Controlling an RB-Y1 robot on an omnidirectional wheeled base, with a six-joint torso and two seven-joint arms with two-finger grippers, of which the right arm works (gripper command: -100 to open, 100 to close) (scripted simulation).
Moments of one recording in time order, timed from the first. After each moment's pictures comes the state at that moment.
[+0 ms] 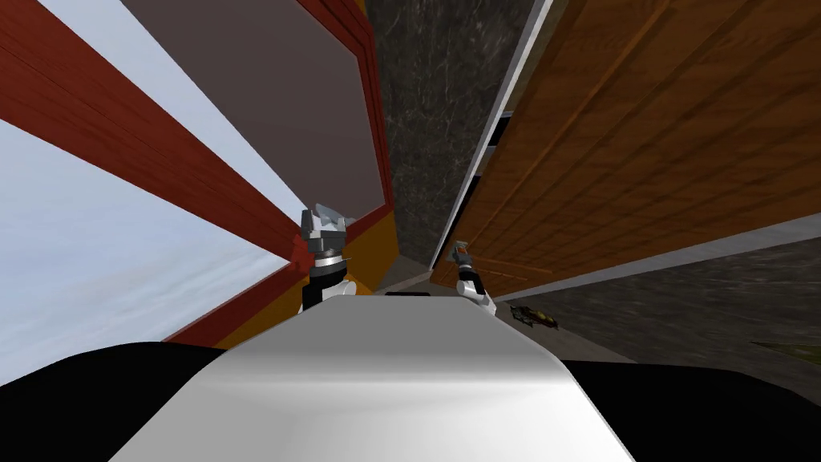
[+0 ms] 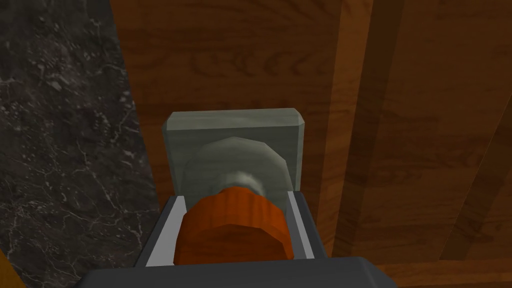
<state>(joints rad) 0.22 -0.28 -0.02 -1.43 -0.50 -0.34 -1.38</state>
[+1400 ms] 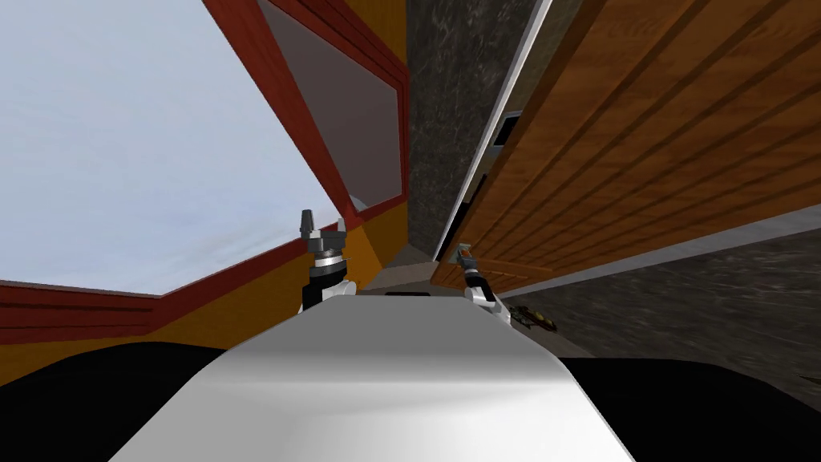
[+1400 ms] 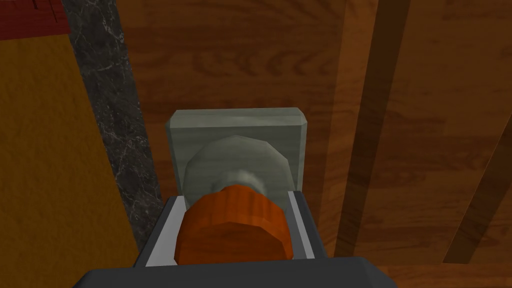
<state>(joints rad) 0.29 -0.43 0.05 -1.44 -0.50 -0.41 -1.52</state>
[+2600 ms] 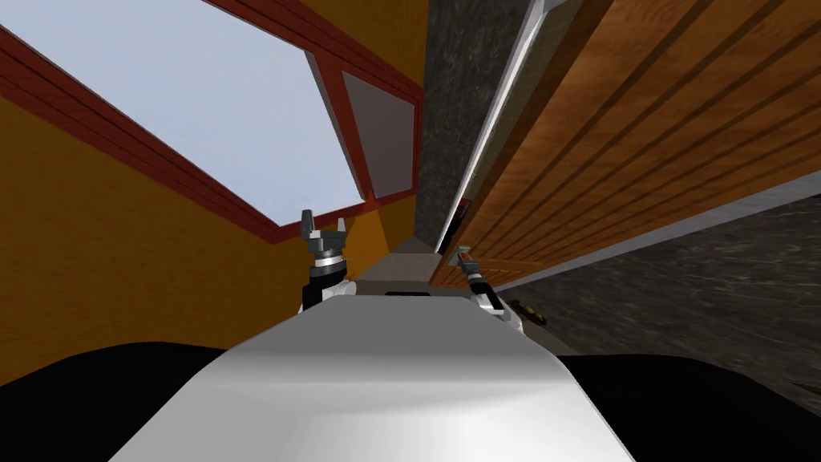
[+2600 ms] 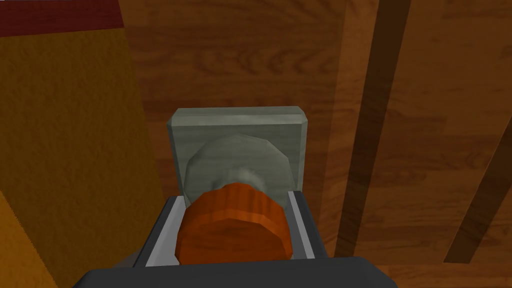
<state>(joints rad) 0.36 -0.56 0.14 -1.46 -0.47 -0.50 -1.65</state>
